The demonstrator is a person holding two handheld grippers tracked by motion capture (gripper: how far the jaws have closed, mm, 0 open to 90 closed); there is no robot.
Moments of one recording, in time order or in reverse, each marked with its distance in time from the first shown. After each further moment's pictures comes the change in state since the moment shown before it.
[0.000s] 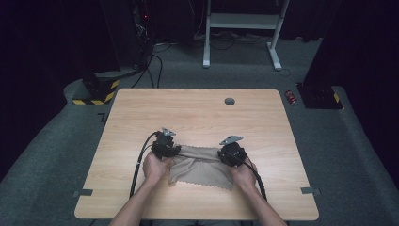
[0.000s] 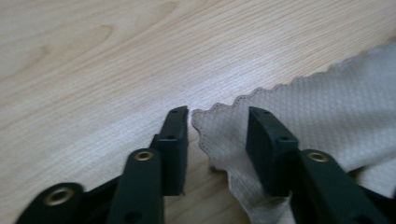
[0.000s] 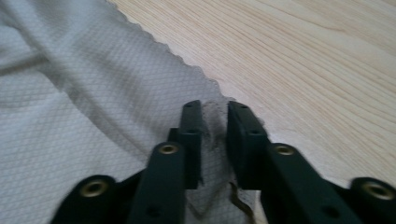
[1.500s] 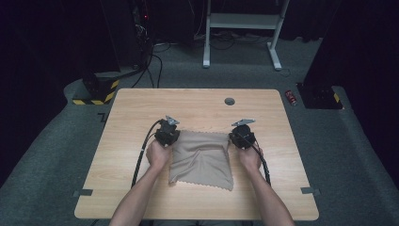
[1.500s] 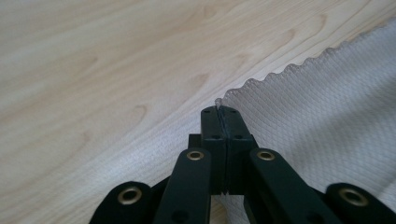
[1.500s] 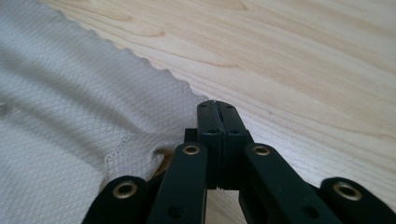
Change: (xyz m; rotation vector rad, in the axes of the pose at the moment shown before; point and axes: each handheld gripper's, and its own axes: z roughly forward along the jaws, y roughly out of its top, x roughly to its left) left arm 0.015 0.035 0.019 -0.071 0.054 0.024; right arm -0.065 0.022 0.017 -0.037 -0.054 0.154
